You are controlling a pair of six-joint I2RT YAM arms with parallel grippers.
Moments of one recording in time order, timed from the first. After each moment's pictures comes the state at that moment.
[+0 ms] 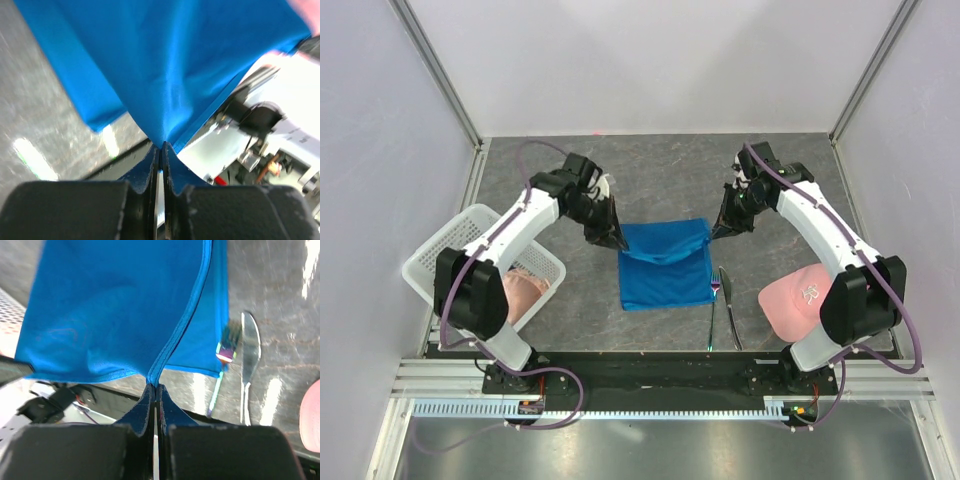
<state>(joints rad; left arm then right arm) -0.39 1.65 1.41 -0.93 0.58 -0.52 0.29 1.58 1.45 -1.01 -0.34 0.57</state>
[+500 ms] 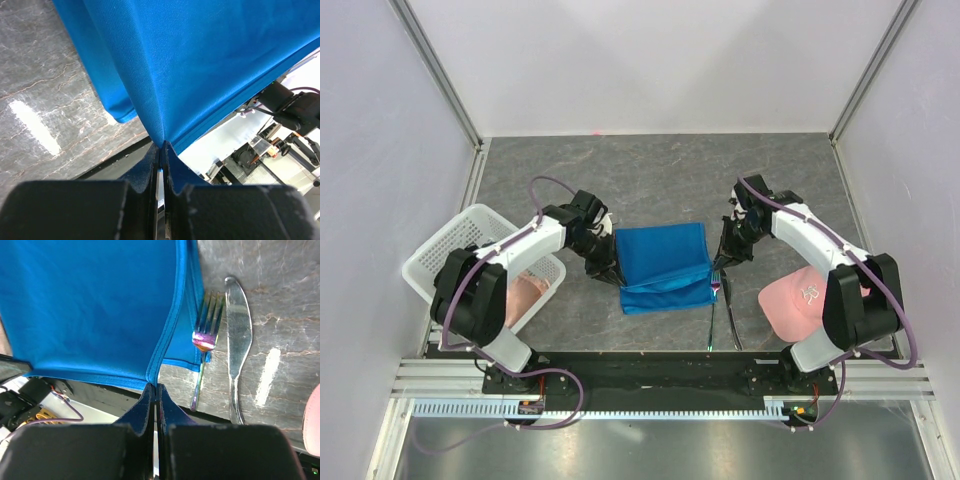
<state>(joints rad) -0.45 1.59 1.06 -0.78 0.58 -0.54 0.30 1.55 1.15 -0.90 -0.37 0.55</state>
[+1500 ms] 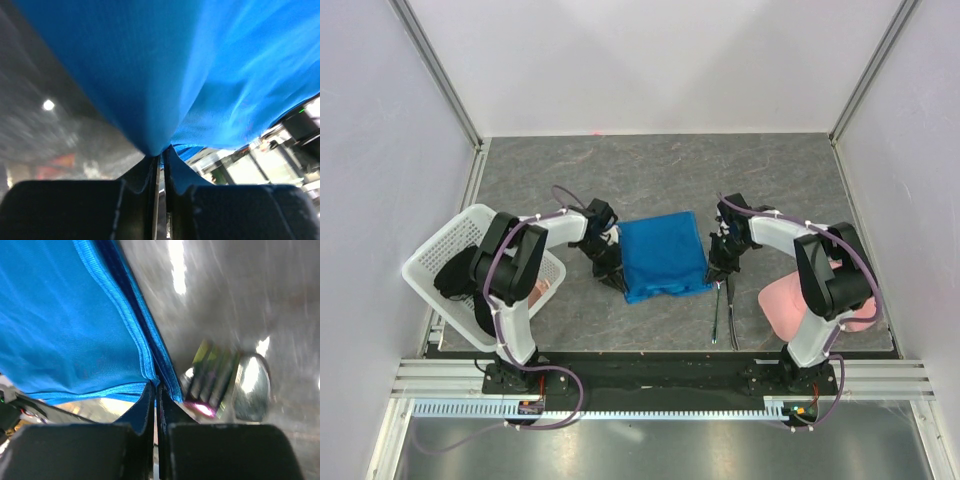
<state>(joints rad) -0.45 1.91 1.08 -0.71 0.55 -0.55 0.34 1.75 0.99 -0.65 -0.35 0.54</state>
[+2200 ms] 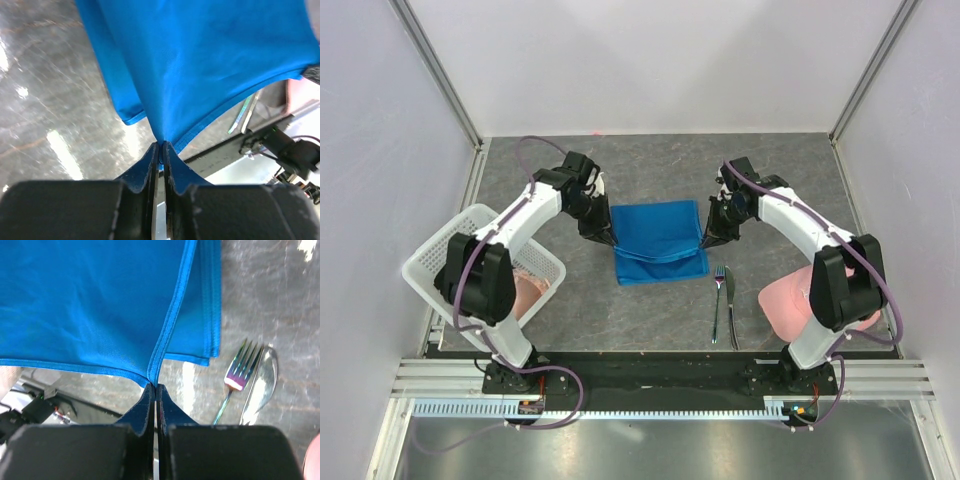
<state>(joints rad) -0.35 1.76 1.40 -0.90 0.42 -0.44 0.34 1.70 1.31 -0.80 -0.33 0.54</state>
